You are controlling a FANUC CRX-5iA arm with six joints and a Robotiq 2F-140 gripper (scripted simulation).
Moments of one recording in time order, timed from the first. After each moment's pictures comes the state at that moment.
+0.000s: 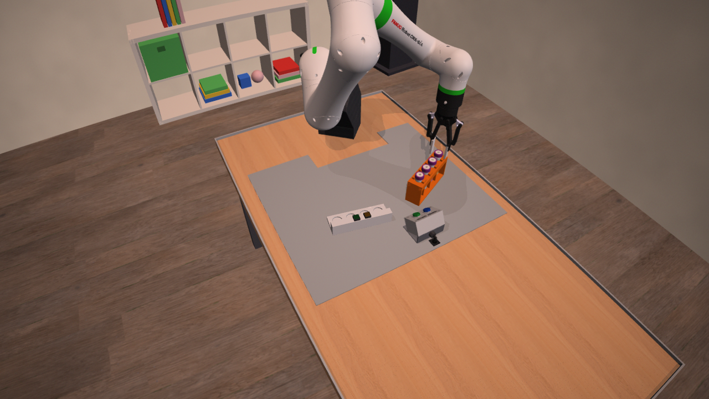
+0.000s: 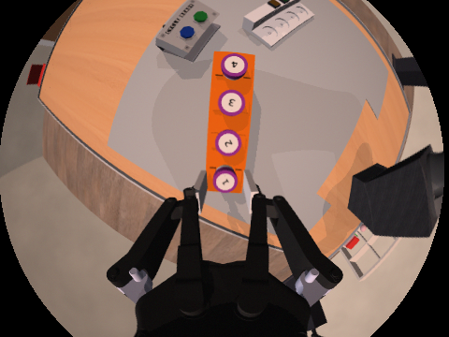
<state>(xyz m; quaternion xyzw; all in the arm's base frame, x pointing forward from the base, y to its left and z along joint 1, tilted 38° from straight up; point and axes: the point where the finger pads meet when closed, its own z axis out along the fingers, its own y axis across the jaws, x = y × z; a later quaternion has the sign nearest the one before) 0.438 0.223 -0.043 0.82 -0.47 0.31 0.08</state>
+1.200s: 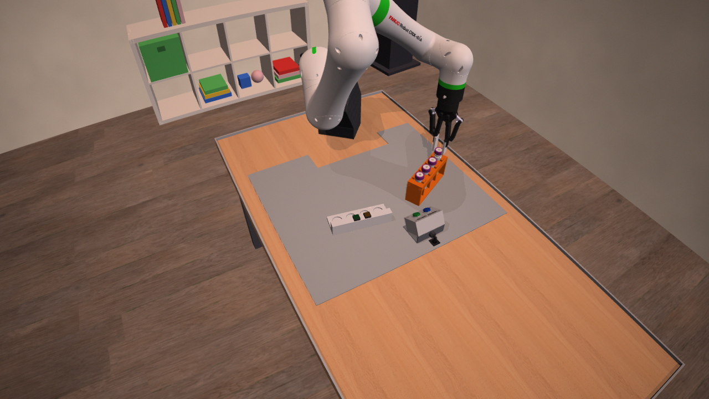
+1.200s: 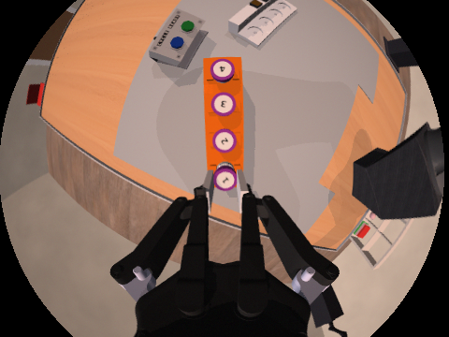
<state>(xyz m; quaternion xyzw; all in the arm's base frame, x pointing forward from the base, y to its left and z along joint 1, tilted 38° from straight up) 0.430 0.231 -0.028 0.80 -0.51 0.32 0.07</state>
